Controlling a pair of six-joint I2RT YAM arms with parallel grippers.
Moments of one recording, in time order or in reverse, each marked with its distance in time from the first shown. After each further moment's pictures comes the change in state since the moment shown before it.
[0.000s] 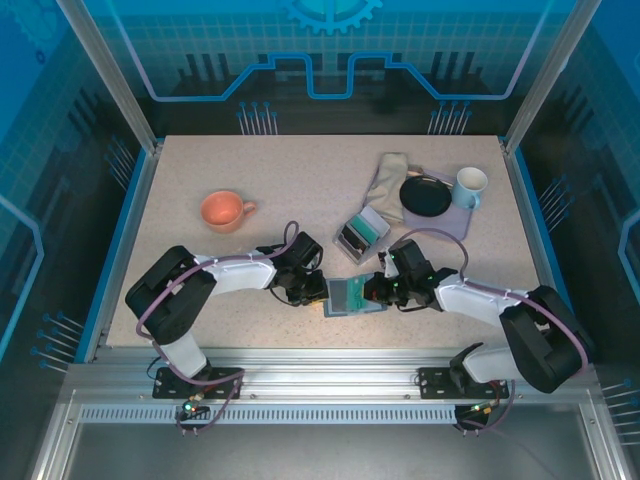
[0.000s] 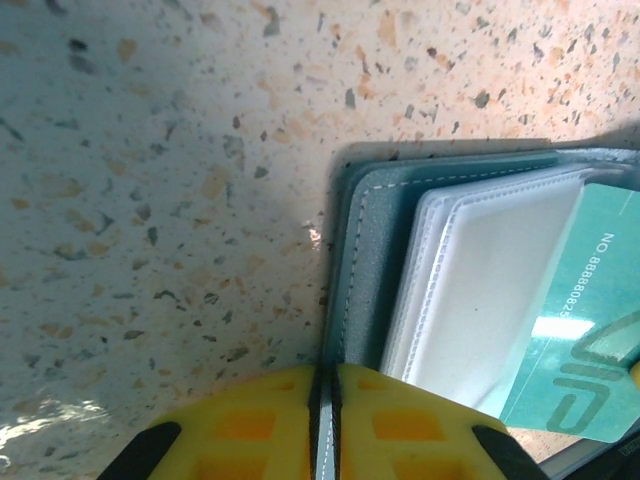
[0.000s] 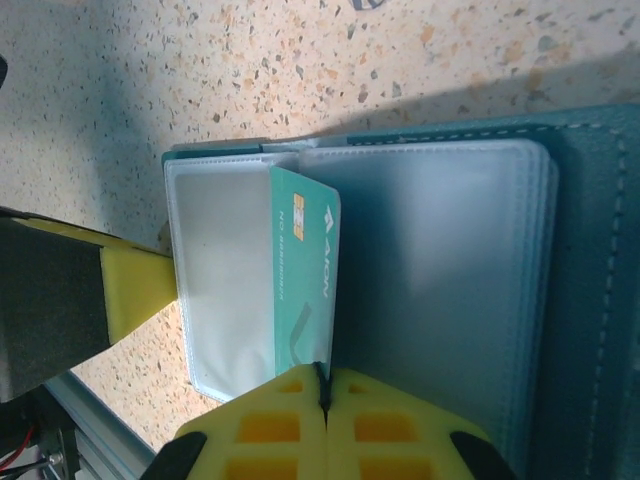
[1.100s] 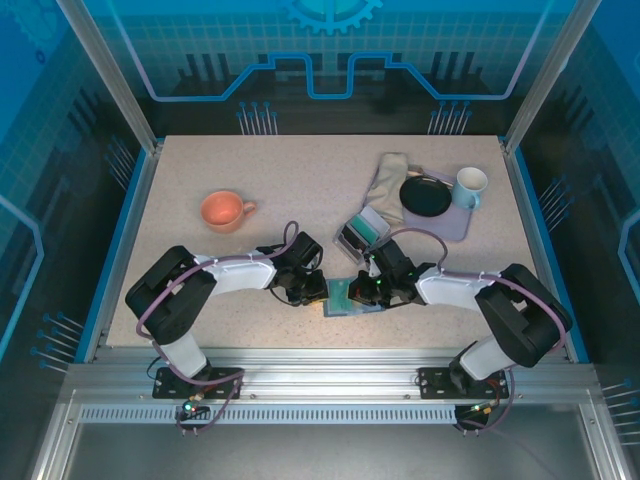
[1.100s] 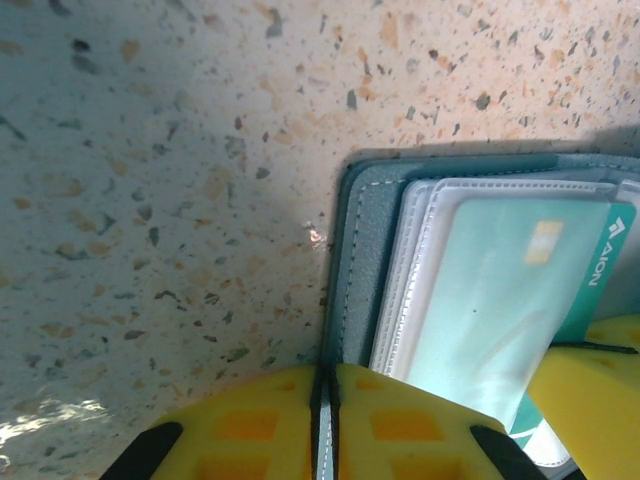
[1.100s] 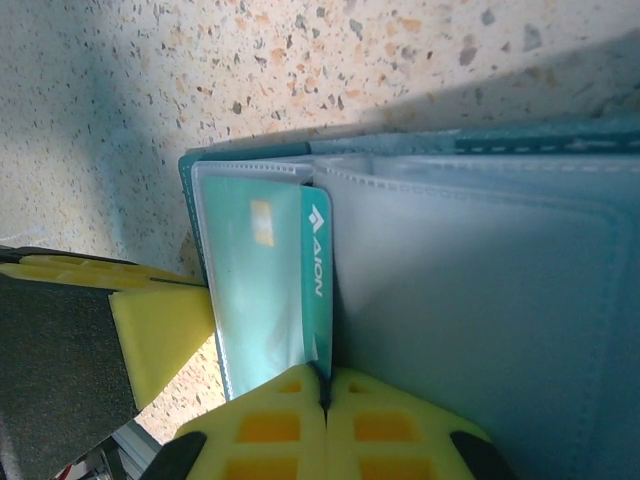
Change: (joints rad) left arm 0.000 0.000 0.000 0.002 0.000 -0.007; right arm 0.106 0.165 0.092 0.064 0.012 0.184
